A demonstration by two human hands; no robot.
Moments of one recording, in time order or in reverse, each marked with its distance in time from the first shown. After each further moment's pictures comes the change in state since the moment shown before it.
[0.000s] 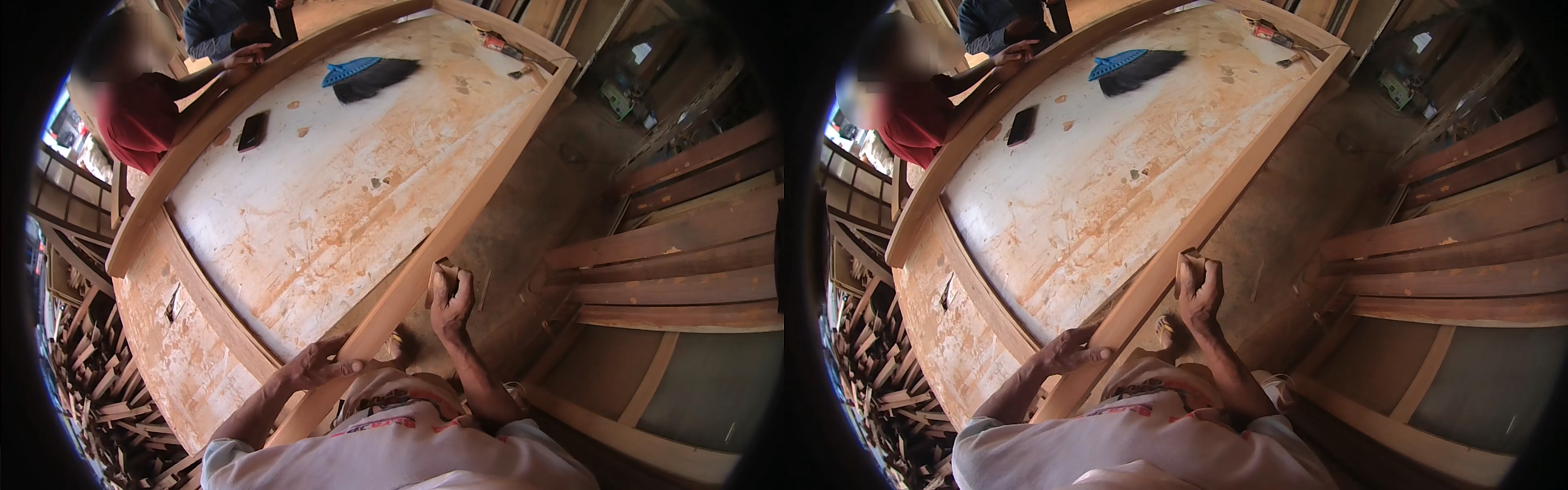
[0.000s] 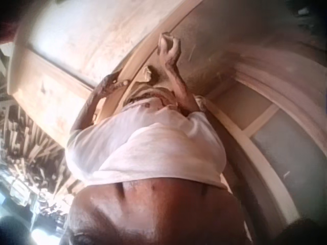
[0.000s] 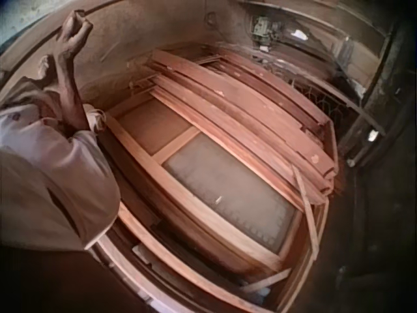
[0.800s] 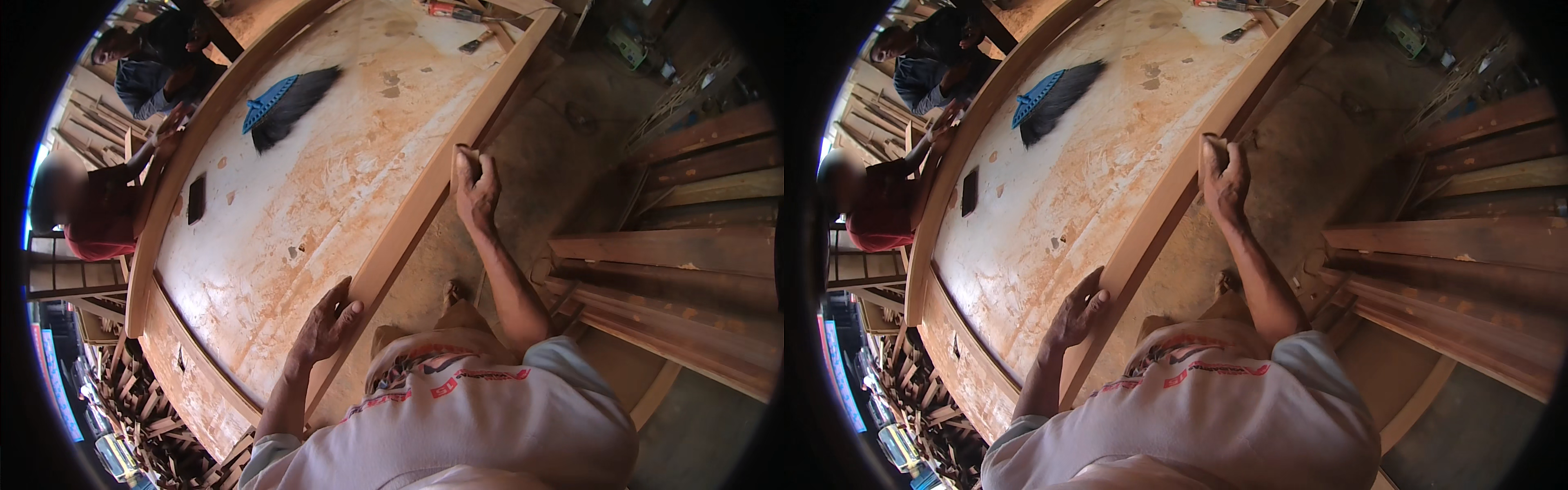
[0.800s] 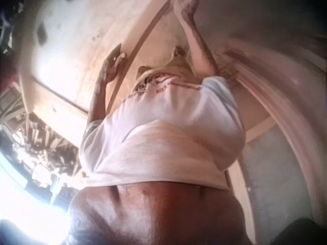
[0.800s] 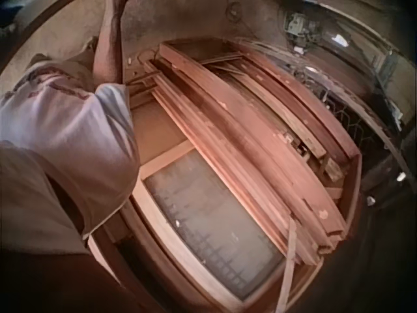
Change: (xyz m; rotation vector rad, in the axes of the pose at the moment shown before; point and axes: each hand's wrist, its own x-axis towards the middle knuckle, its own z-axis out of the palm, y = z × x) left_hand 0.282 0.178 0.022 0.192 0.363 -0.014; right_hand 0.386 0.211 -0.046 0.134 0.055 0.042
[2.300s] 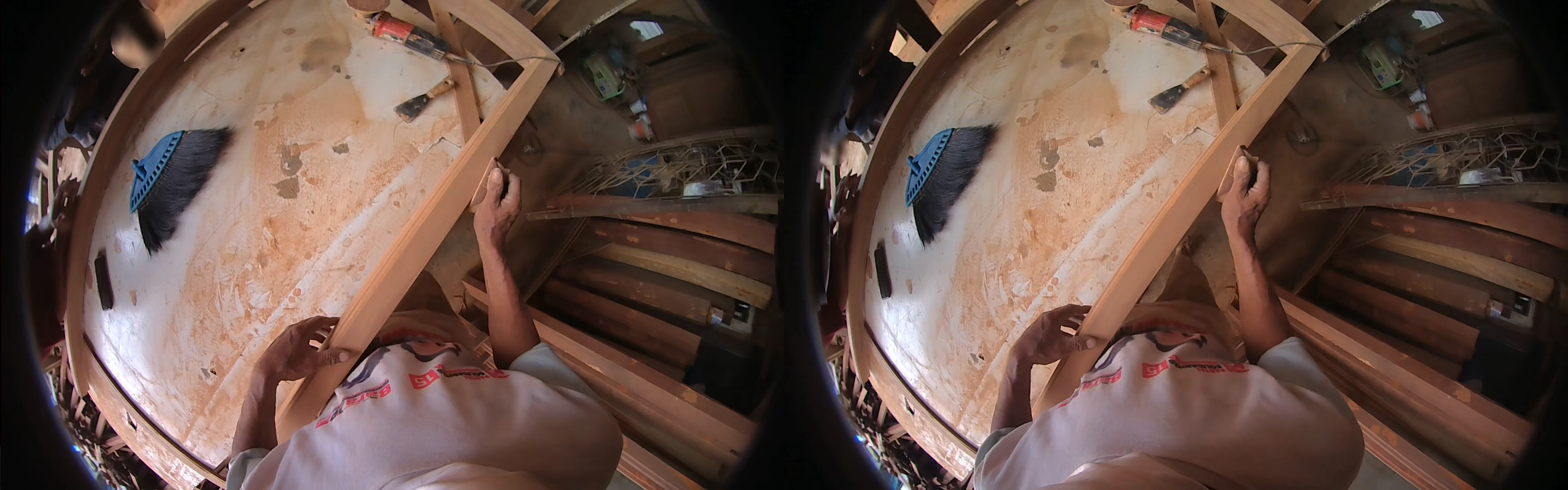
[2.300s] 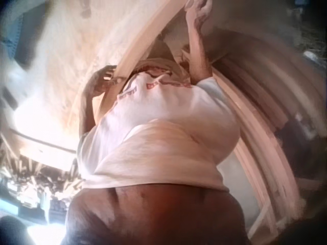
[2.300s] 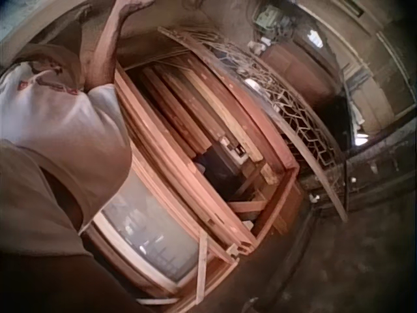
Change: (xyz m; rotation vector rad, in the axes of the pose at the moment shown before) left_hand 0.312 0.145 0.009 -0.098 -0.451 -0.277; right_hand 0.328 0.157 -0.045 -0.236 0.046 0.133
